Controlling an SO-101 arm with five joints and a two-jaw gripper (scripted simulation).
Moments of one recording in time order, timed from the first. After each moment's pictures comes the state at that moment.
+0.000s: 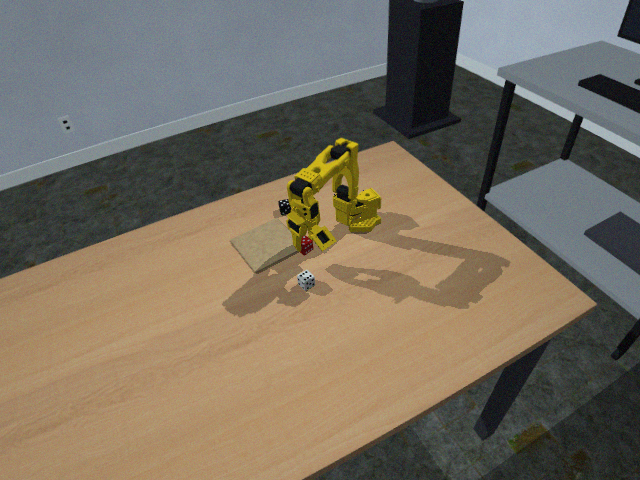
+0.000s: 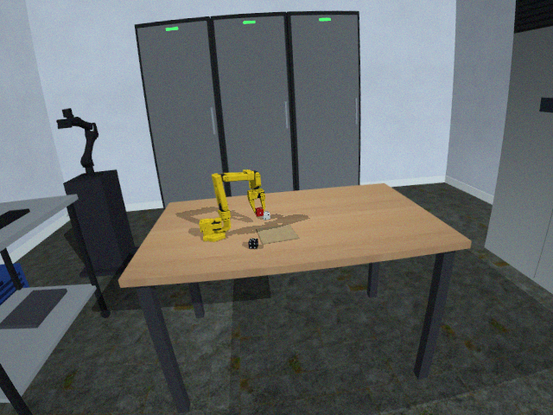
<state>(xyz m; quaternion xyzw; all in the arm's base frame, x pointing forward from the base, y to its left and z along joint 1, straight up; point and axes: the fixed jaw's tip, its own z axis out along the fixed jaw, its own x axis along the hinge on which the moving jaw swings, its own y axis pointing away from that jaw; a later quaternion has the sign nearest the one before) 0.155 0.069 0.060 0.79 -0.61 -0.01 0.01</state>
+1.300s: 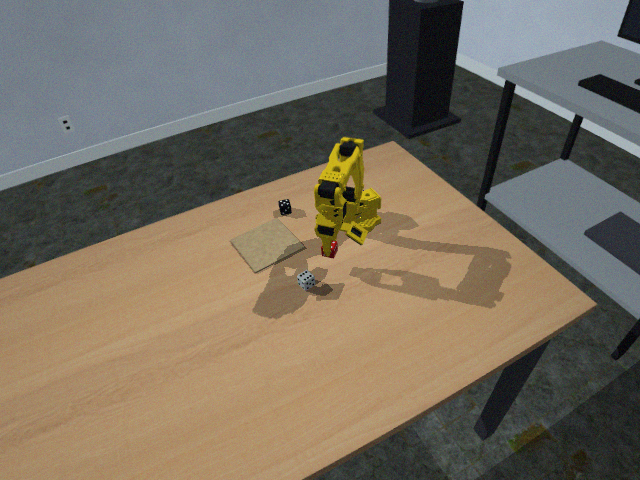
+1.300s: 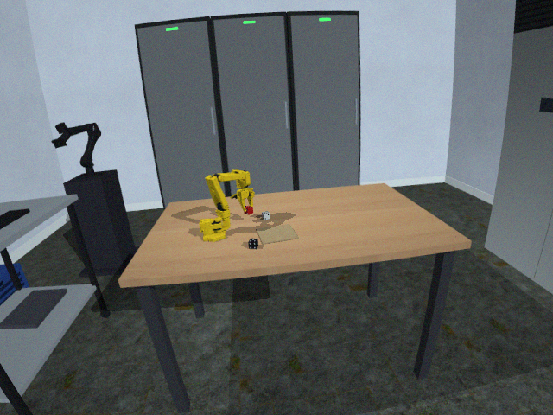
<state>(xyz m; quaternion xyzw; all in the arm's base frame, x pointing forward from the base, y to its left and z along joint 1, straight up) 0.112 0.100 0.058 0.91 -0.40 0.00 0.01</state>
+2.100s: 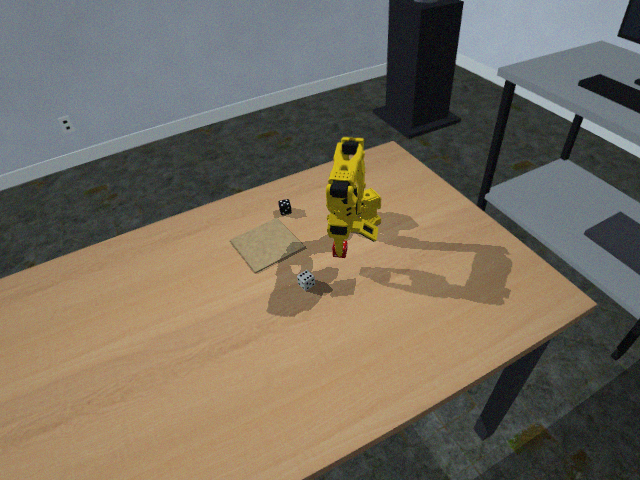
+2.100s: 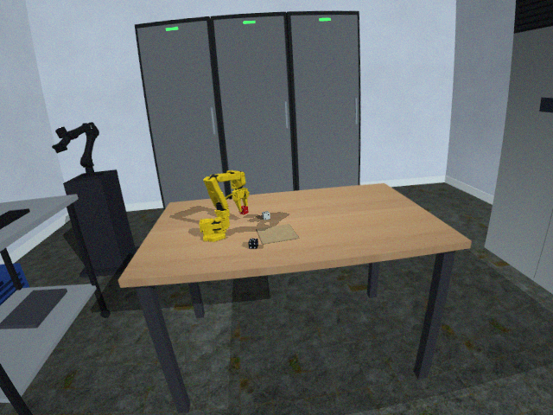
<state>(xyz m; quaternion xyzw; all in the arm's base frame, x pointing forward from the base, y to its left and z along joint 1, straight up) 0.092 0.110 0.056 0.94 -0.34 0.00 0.00</state>
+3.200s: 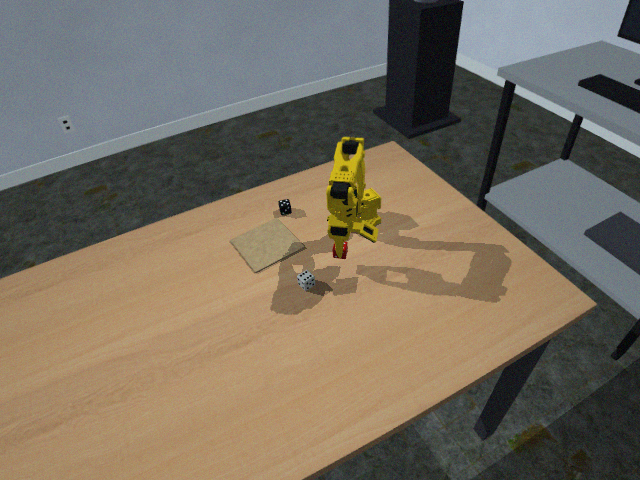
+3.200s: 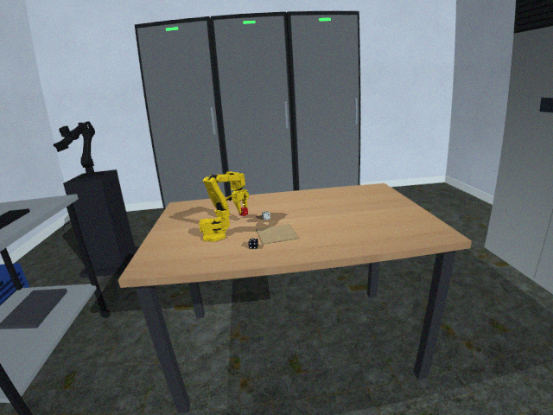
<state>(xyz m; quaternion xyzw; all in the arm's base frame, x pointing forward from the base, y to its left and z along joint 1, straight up) 0.090 0.108 0.050 0.94 -0.34 0.00 0.00</state>
